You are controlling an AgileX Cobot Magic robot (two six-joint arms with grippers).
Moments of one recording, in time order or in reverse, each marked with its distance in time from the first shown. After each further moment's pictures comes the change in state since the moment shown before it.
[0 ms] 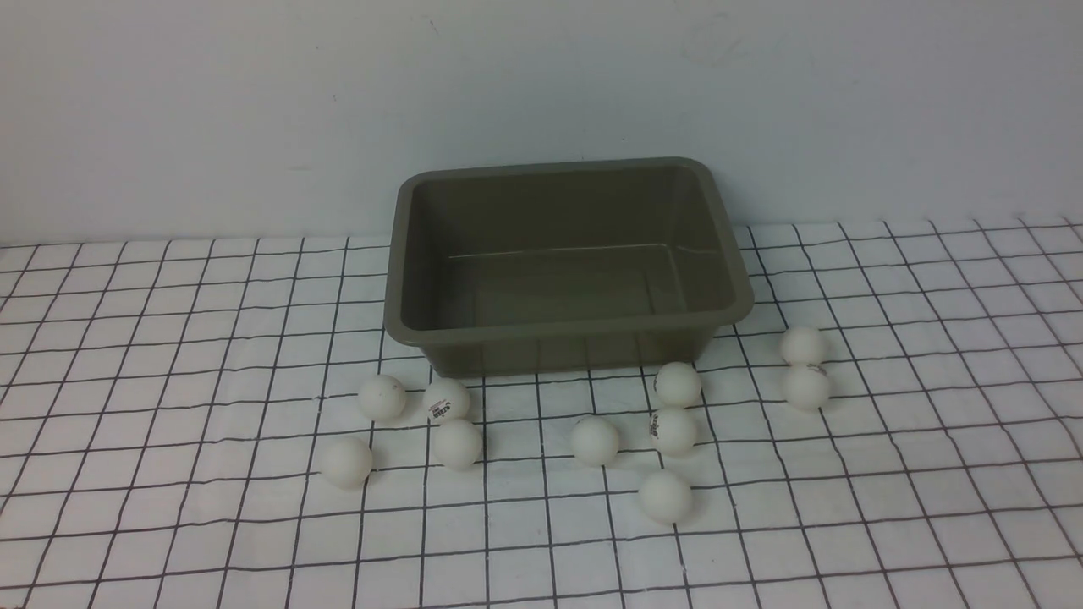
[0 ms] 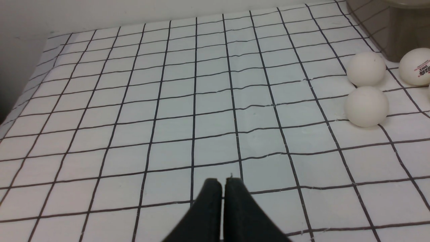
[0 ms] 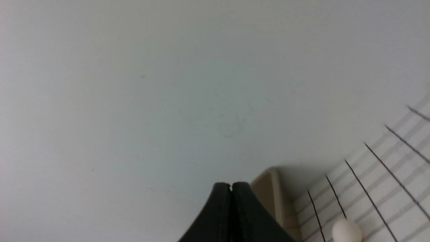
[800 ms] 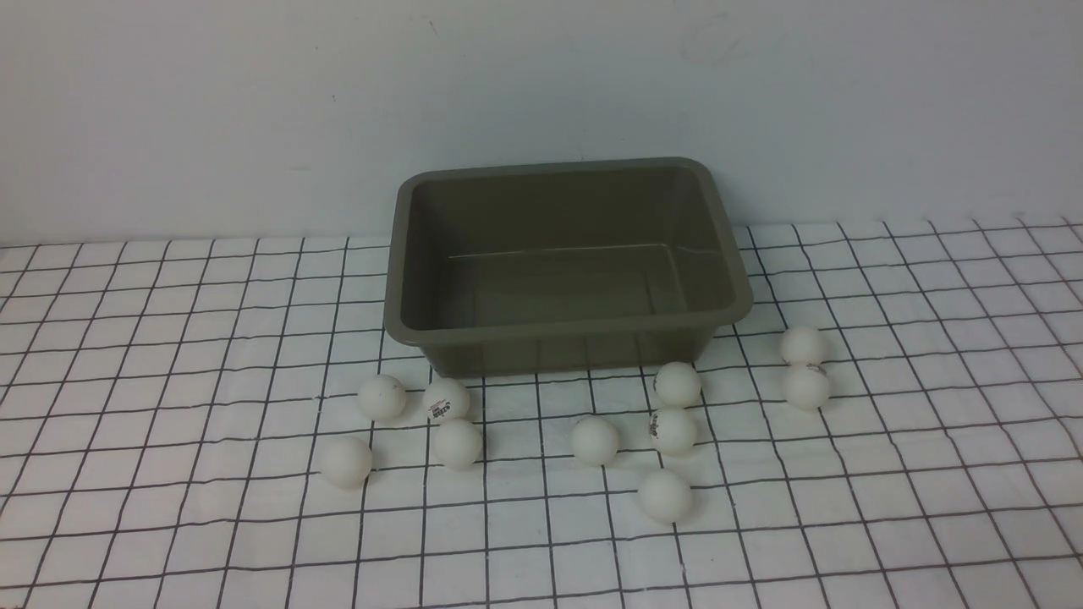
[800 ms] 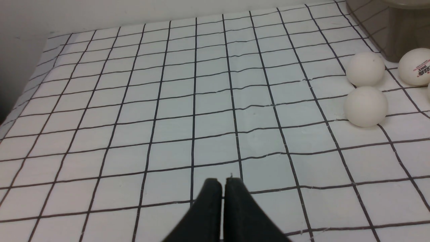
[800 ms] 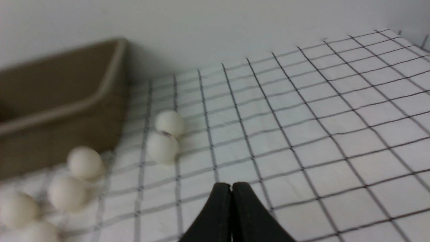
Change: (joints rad) right arm -0.044 -0.021 0.264 -0.492 0.063 0.186; left arm 0.000 0.000 0.000 0.000 0.000 0.000
